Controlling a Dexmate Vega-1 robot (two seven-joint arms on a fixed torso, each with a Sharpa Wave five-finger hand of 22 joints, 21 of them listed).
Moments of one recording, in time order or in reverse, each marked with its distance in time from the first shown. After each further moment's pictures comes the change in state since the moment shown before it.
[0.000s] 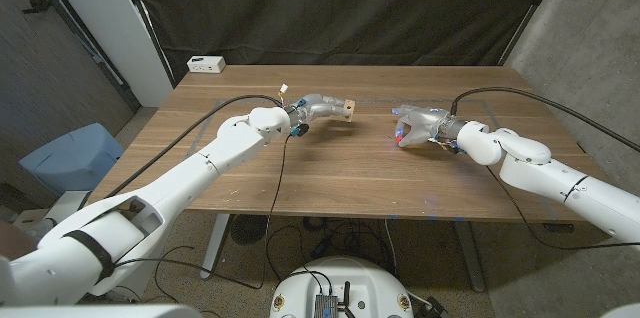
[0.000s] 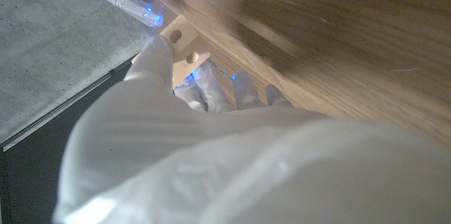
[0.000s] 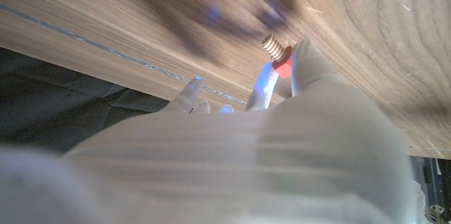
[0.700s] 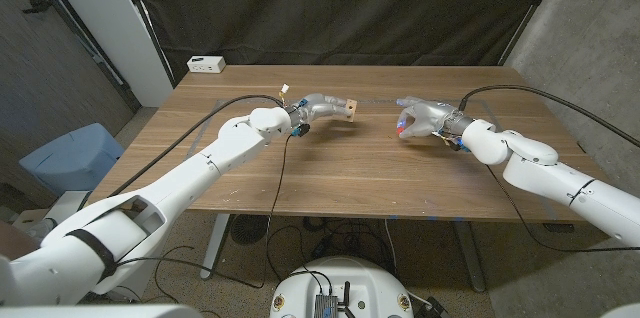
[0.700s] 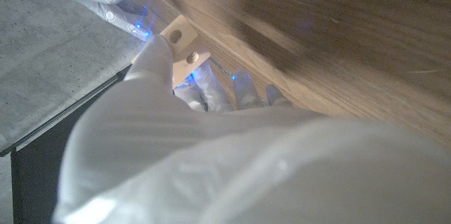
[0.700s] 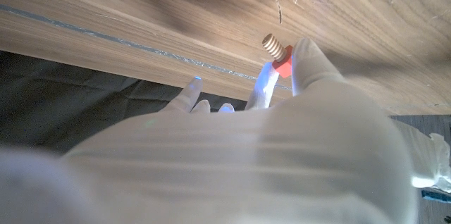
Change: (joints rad) left arm -0.007 -0.009 0.006 0.030 0.006 -0.046 -0.022; left_hand 0.000 0.000 0.000 0.000 0.001 0.002 -0.006 0.000 0.000 -0.005 -0.005 0.000 0.000 0.000 0.000 0.000 0.001 0.000 0.000 0.000 0.000; right arm -0.053 0.001 0.067 -0.028 0.104 -0.019 -0.083; right_hand 0.000 0.000 0.004 0.004 0.000 0.000 0.000 0.020 0.014 0.013 -0.006 0.000 0.000 0.005 0.005 0.000 0.005 0.007 0.007 0.000 0.000
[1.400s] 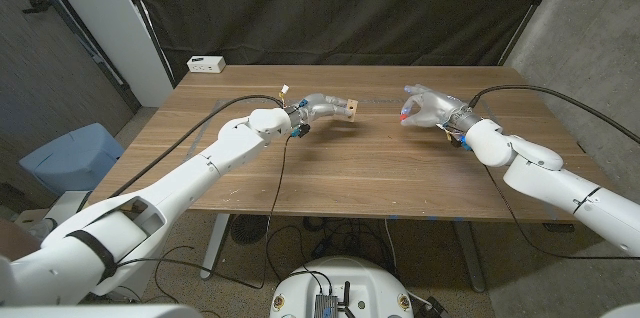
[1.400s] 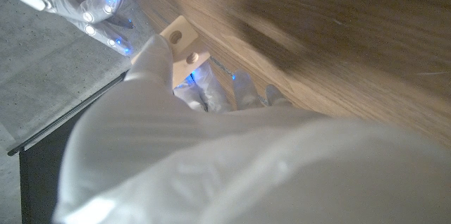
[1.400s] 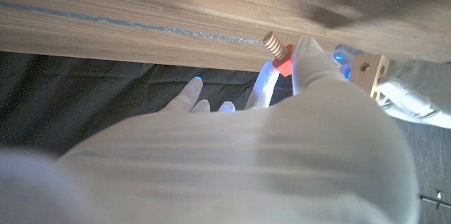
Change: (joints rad) left arm 0.007 -0.002 -0.003 0.005 0.006 -0.028 -0.005; left_hand -0.003 0.003 -0.005 0.002 0.000 -0.005 -0.005 -0.005 0.000 -0.010 -0.001 -0.002 -0.005 0.000 0.000 0.000 0.001 0.000 0.000 0.000 0.000; right arm -0.087 0.013 0.089 -0.084 0.117 -0.076 -0.124; right_hand 0.000 0.000 0.004 0.004 0.000 0.015 0.003 0.018 0.014 0.023 0.009 0.000 0.000 0.000 0.000 0.000 0.000 0.000 0.000 0.000 0.000
